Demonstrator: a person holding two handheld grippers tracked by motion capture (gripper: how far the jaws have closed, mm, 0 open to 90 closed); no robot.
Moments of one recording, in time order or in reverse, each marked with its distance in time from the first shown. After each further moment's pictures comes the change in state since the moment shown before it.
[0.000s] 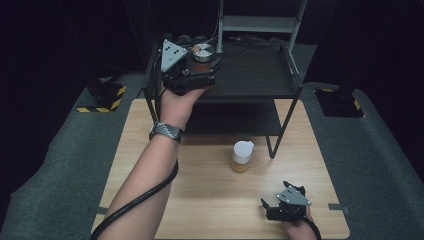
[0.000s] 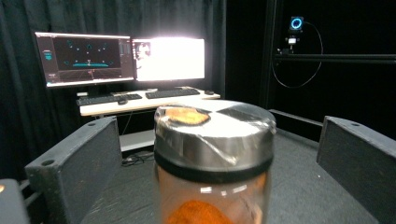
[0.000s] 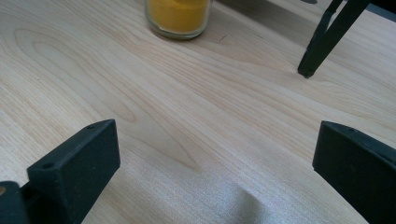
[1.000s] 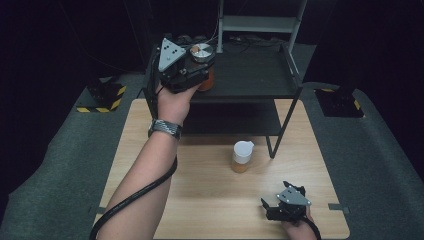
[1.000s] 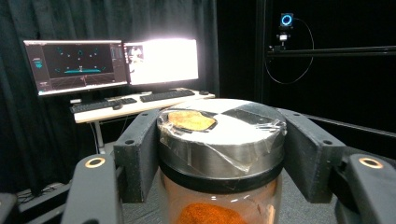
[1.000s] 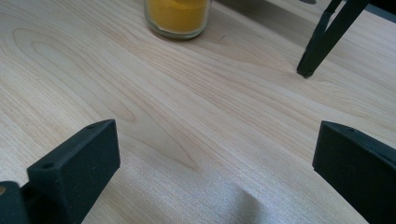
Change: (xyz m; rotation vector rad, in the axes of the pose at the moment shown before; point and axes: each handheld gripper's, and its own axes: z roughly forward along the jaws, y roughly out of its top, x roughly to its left) left arm 0.014 0.000 0.005 -0.004 -0.035 0.034; right arm 0.001 0.000 0.000 0.000 -0.004 -0.004
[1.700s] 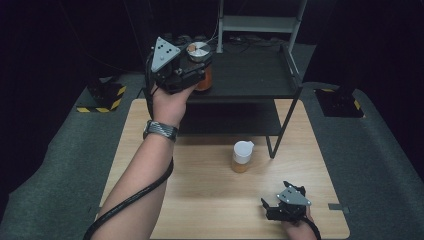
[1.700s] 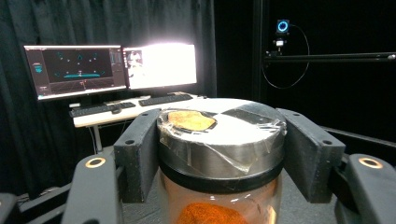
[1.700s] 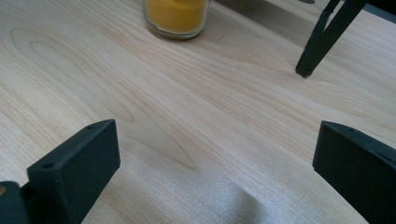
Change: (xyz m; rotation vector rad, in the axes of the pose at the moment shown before) left arm -0.001 0.006 -0.011 -0.012 -0.003 0.006; right arm 0.001 0.000 0.000 0.000 -0.006 0.000
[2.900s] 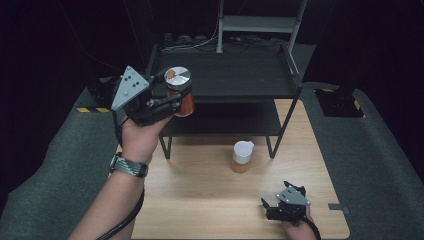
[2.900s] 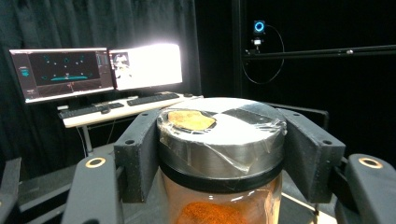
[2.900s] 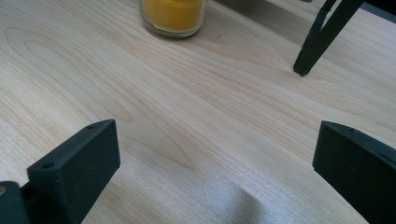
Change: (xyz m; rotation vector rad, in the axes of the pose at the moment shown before) left arm 0.004 -0.003 -0.089 -0.010 -0.072 0.018; right arm 0.001 0.001 0.000 0.007 -0.009 0.003
